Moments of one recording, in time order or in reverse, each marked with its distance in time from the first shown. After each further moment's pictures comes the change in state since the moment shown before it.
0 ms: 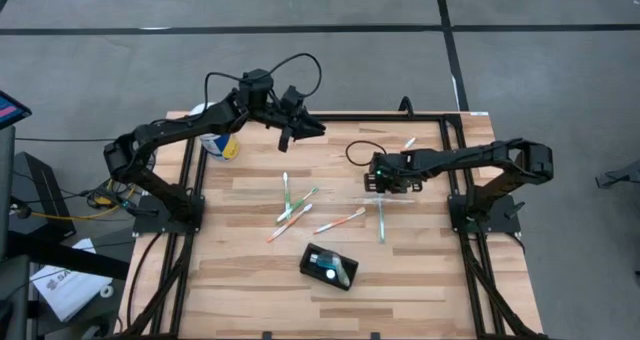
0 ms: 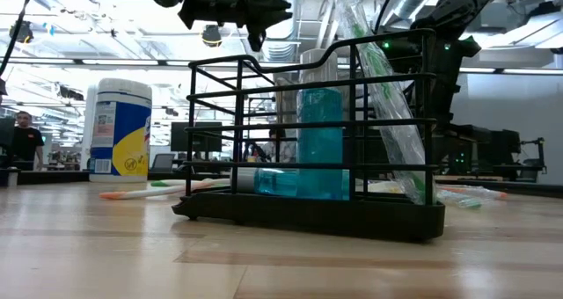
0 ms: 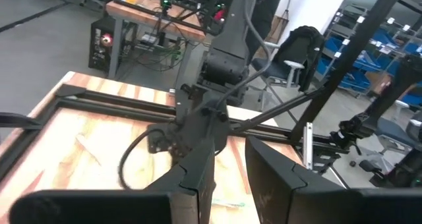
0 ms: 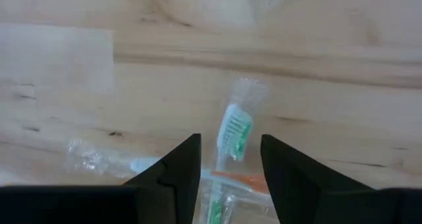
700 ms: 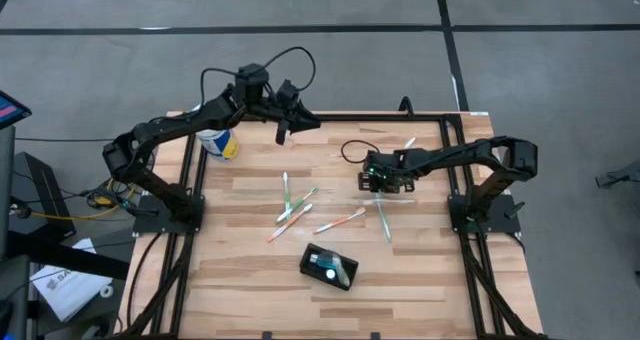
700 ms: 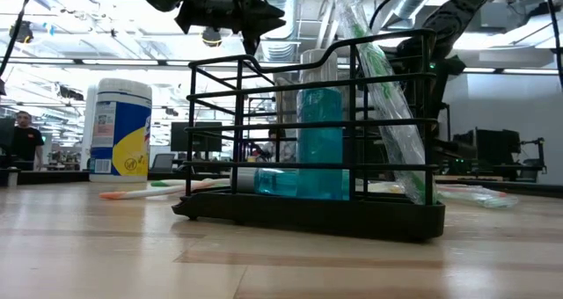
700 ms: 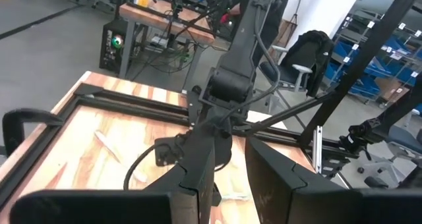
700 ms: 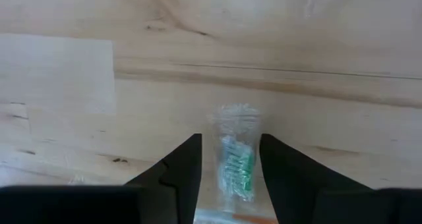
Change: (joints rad) left arm 0.058 0.000 -0.009 -0.002 0.029 0.004; right arm -0.027 0.142 0.005 0.131 -0.069 -0.009
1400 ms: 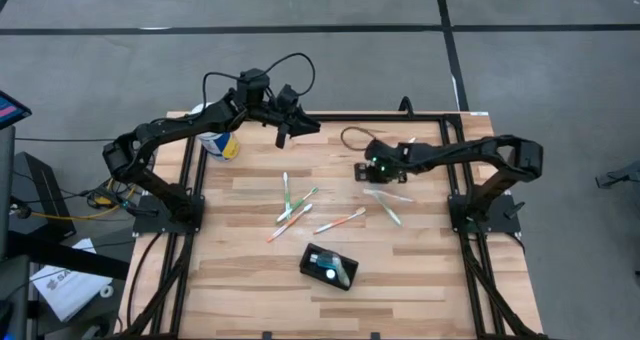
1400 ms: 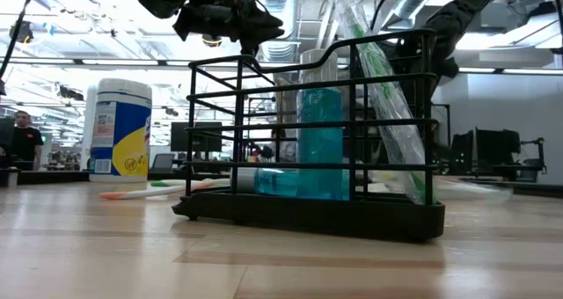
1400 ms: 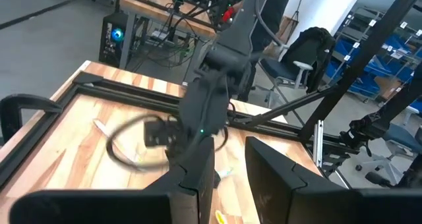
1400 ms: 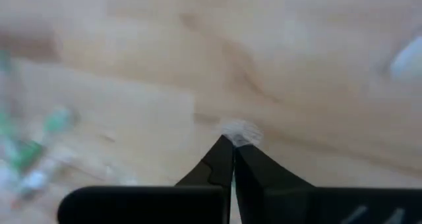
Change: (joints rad) left arm 0.000 0.000 -0.055 0.040 0.001 -0.002; right arm -0.079 -0.072 -0.006 0.162 0.001 -0.108
